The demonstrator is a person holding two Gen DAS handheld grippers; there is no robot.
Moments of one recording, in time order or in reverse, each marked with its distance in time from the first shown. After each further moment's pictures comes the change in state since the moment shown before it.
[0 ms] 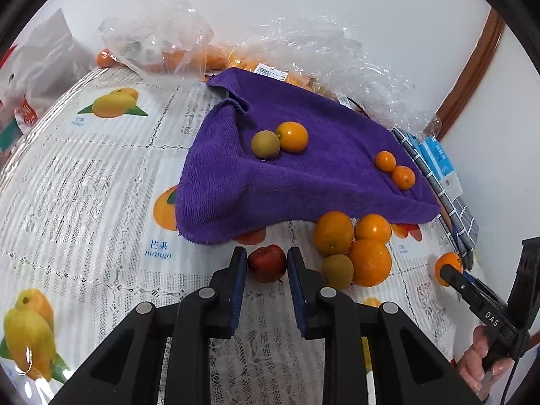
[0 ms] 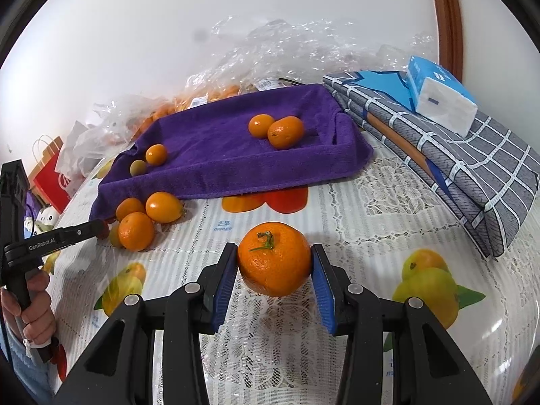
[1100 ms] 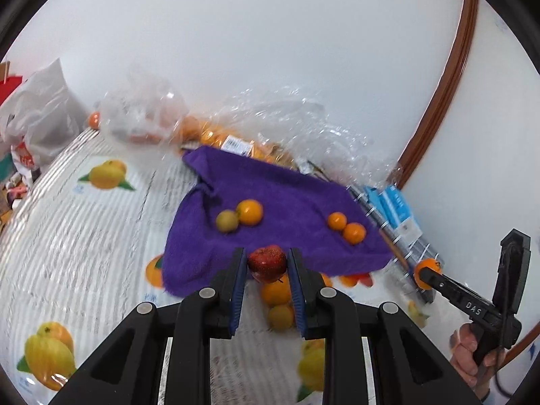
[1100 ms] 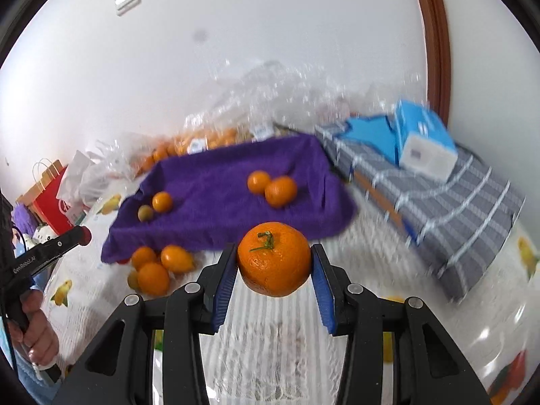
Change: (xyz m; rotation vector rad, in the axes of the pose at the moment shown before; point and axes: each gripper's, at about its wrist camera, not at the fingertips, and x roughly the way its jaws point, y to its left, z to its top) left arm -0.064 -0.026 0.022 0.035 -0.243 -0.101; right arm -0.041 0.007 0.044 0.003 -0.111 -0.034
